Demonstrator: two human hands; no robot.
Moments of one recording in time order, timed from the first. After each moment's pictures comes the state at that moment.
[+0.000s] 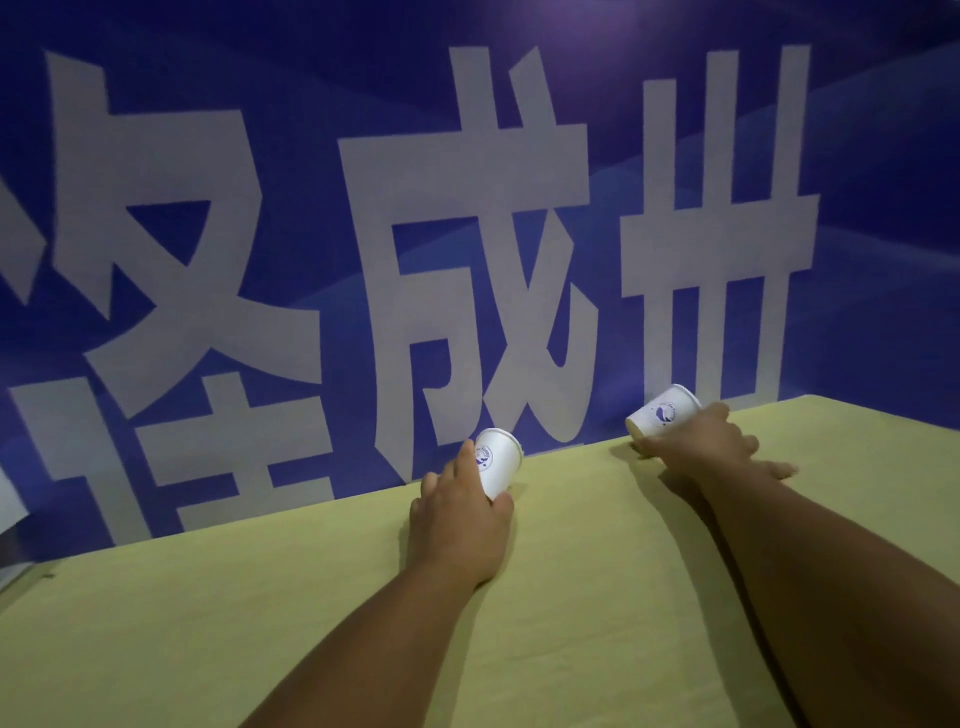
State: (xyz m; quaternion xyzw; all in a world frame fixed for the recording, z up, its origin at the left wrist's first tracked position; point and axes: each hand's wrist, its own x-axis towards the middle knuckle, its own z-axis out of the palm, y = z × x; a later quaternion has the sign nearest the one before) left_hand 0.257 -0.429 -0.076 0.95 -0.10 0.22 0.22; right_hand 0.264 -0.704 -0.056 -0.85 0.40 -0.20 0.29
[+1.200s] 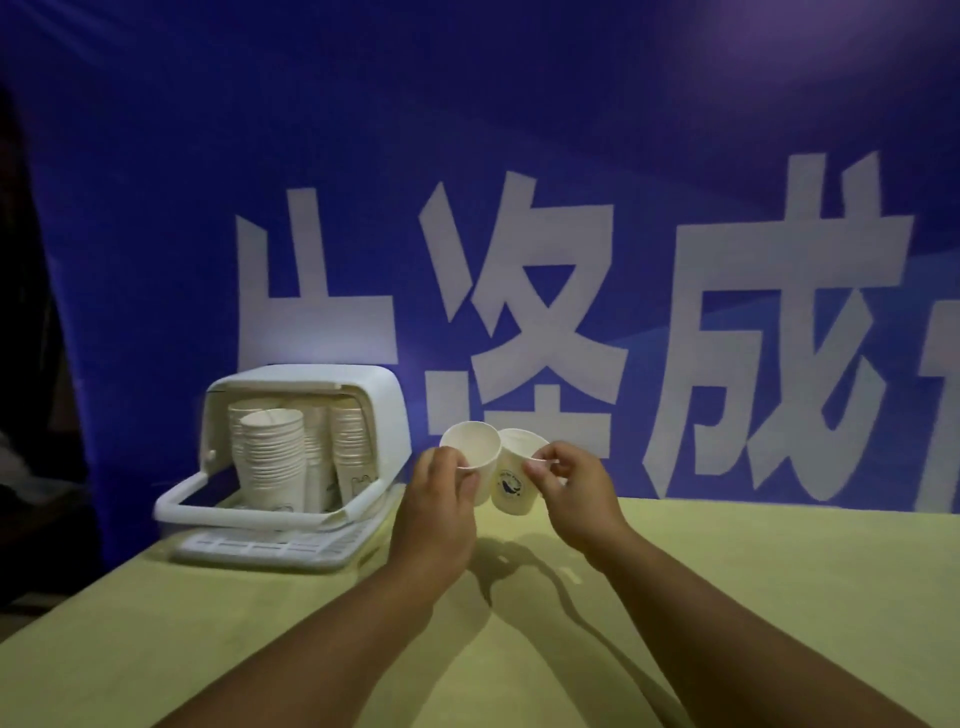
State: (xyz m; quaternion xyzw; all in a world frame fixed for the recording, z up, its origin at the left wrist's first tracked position) left_hand 0.141 -0.095 -0.017 0.85 -0.04 0.39 0.36; right_hand 0.171 -0.257 0.008 -0.80 -0.12 -0.19 0.55
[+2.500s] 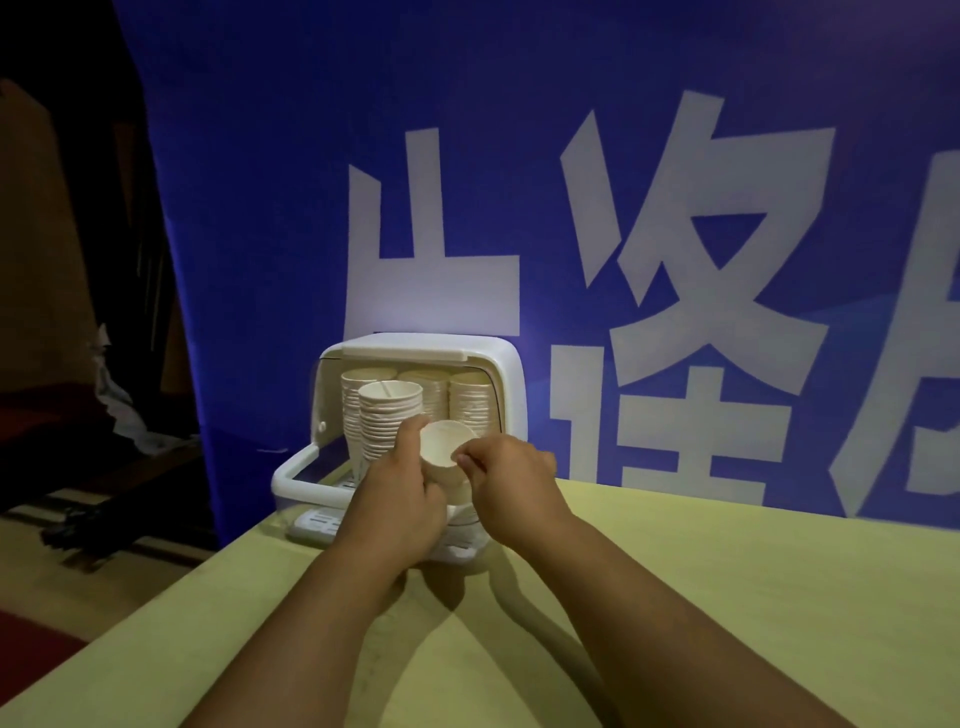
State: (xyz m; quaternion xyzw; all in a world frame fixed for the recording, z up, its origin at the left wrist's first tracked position) left_hand 0.130 0.092 -0.008 0.90 0.07 0.29 0.30; right_hand 0.187 -0.034 0.002 -0.89 -0.26 -0.20 0.32
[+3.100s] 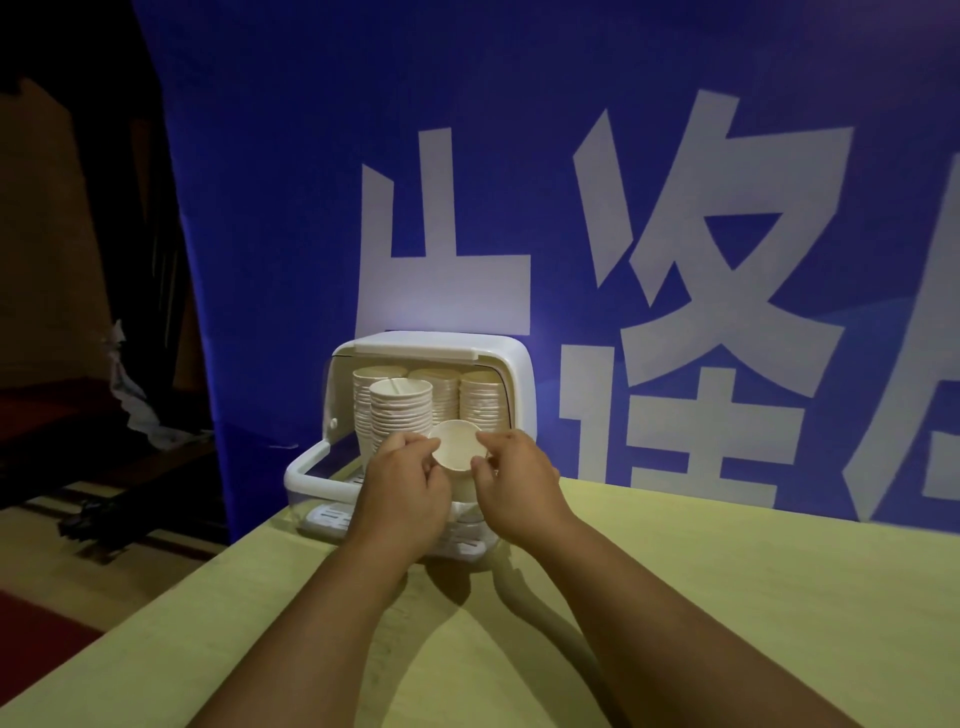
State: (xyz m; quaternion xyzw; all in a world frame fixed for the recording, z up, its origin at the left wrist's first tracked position) left_hand 0.134 0.090 -0.010 0.87 0.11 0.37 0.31; right_hand 0.189 -0.026 -0.004 -0.88 -0.21 -0.14 0.41
